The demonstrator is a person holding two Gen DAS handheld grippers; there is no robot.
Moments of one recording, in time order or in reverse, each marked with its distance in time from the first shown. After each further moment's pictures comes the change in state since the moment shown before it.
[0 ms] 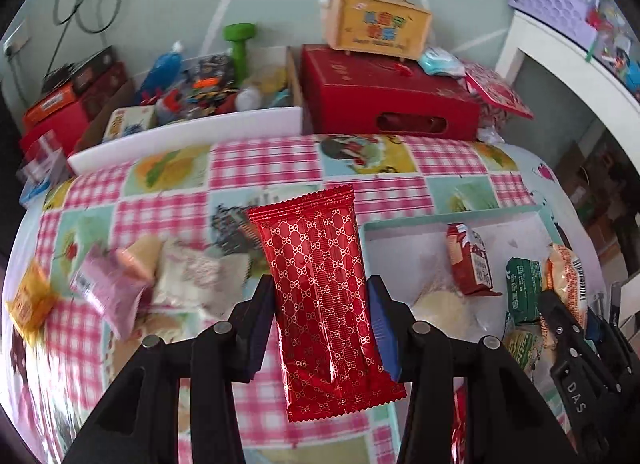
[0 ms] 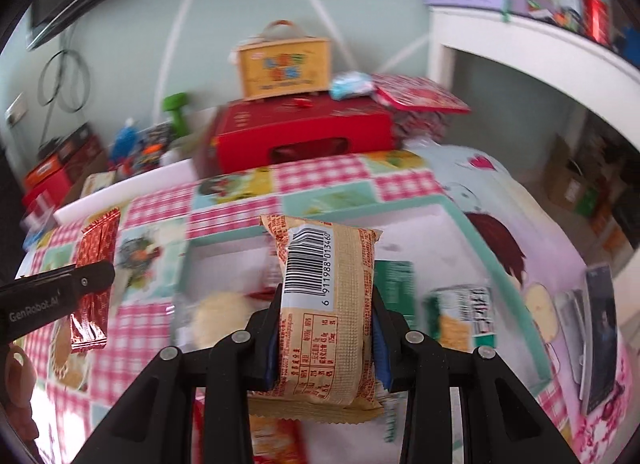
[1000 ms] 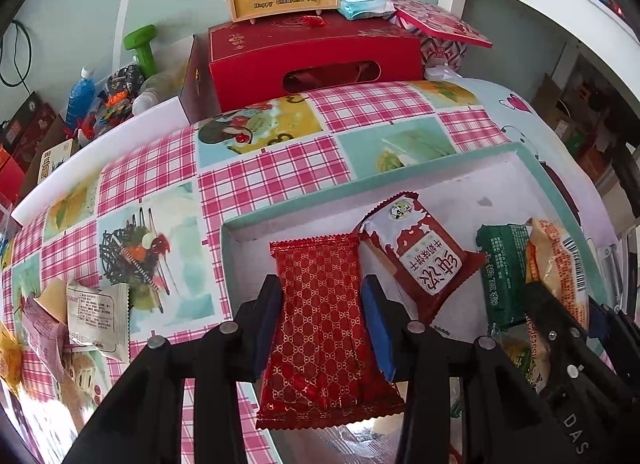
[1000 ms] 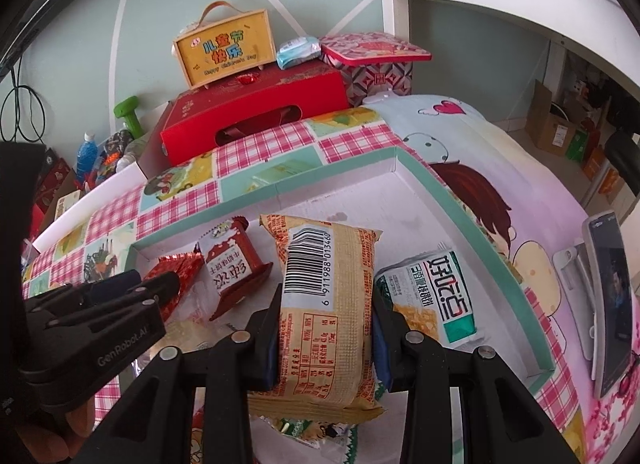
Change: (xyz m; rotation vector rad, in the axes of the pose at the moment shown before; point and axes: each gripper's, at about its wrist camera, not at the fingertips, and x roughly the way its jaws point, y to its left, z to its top) left arm 0.056 -0.087 -0.004 0.183 0.082 -0.037; right arm 0.033 -0.042 -0.005 0.129 0.109 -0.015
